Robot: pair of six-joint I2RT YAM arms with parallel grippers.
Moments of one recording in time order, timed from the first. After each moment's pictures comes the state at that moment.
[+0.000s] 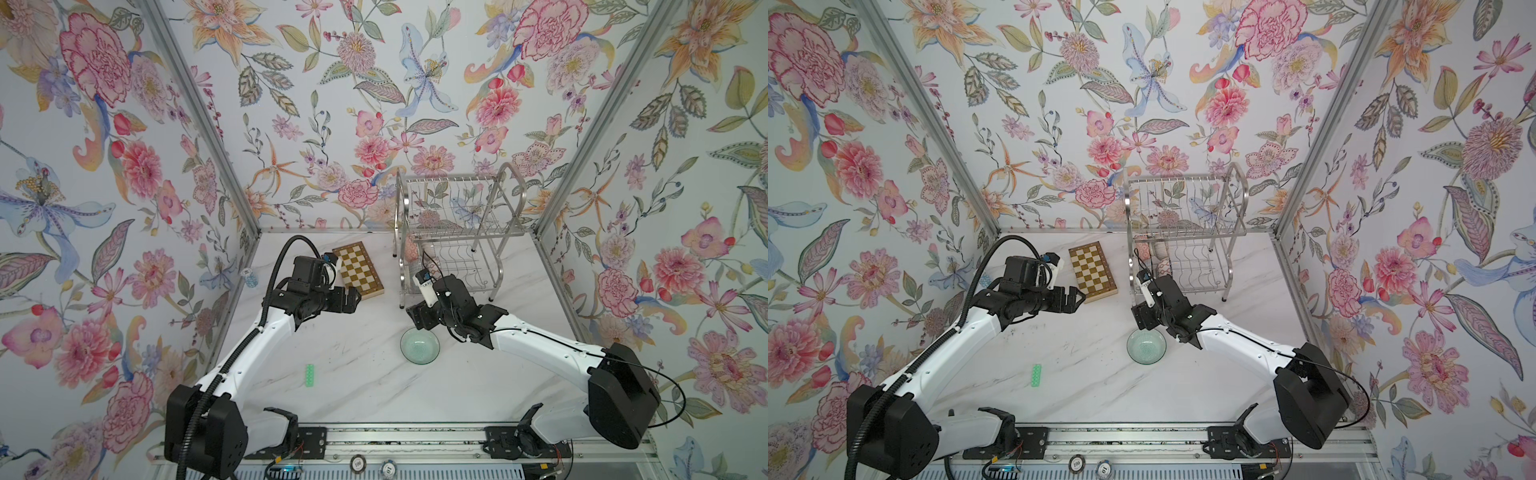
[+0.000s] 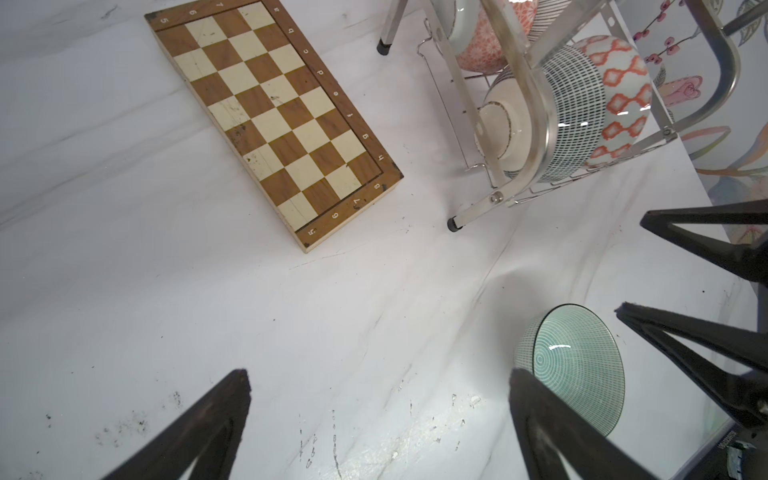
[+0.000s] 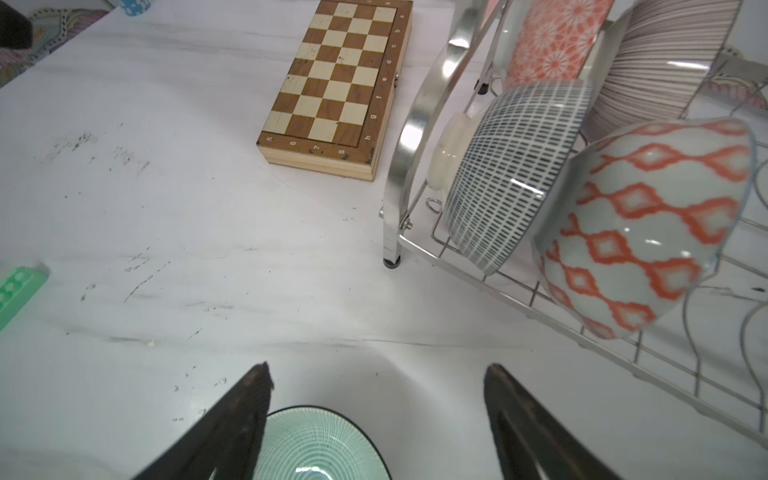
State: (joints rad) left arm -0.28 1.27 1.00 -0.56 0.24 -0.17; right arm 0.77 1.44 0.95 -0.24 0.06 0.10
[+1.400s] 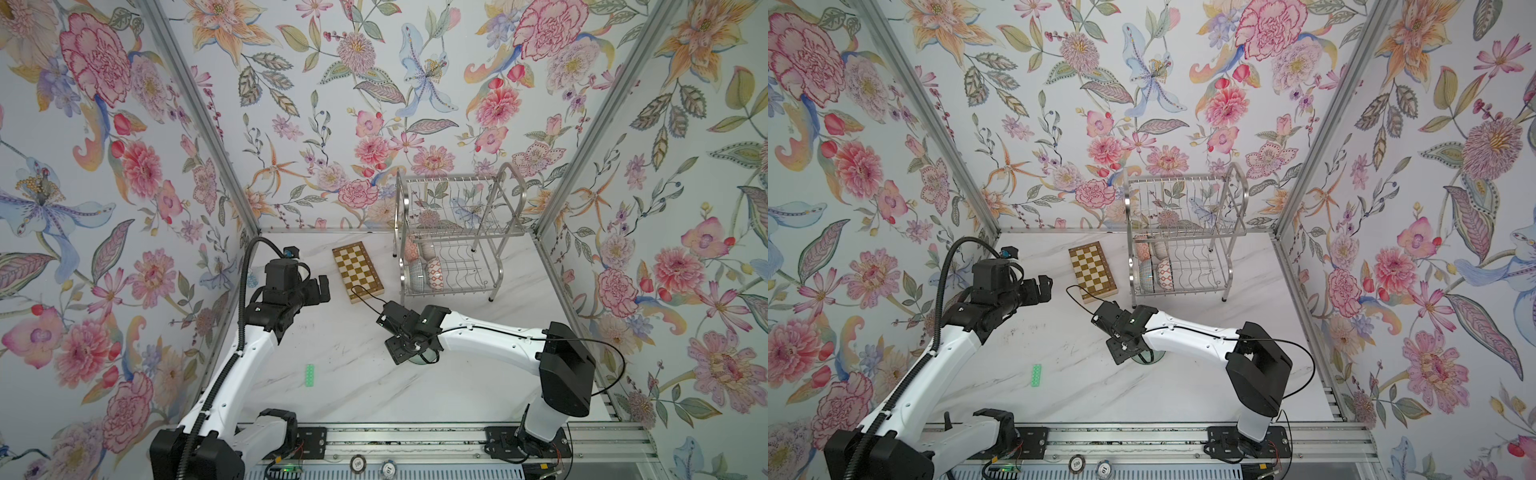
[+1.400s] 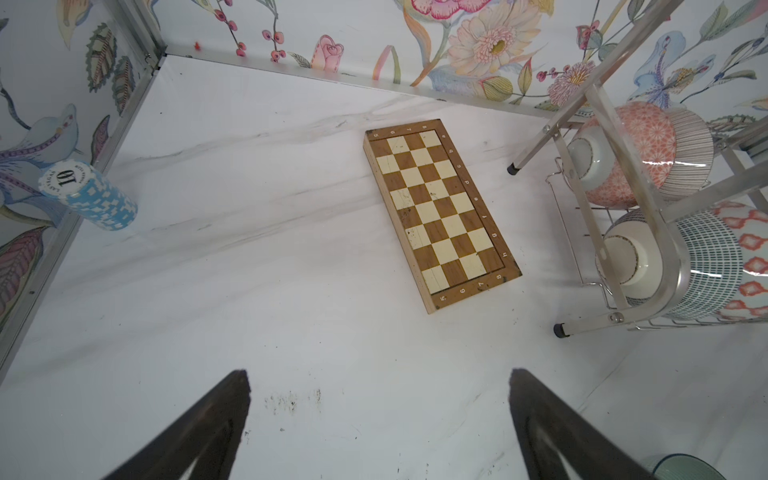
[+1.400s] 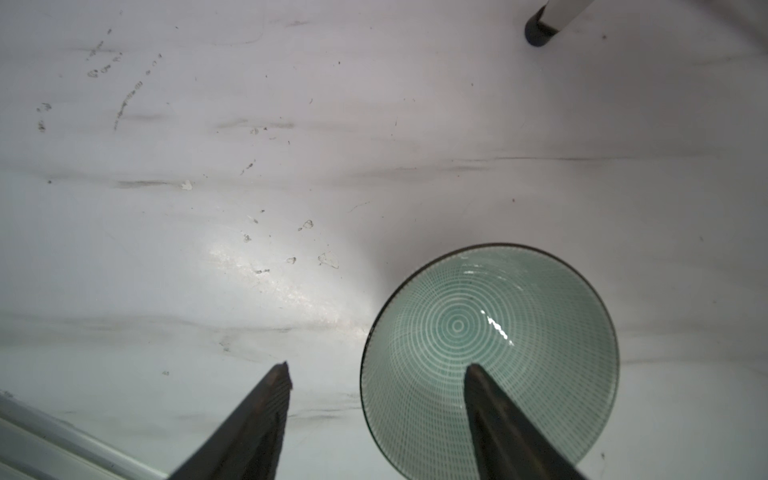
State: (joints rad) left arm -0.15 1.10 0.95 -0.50 -0.03 -0.23; right arm 1.09 1.76 1.33 -0.86 0.20 0.48
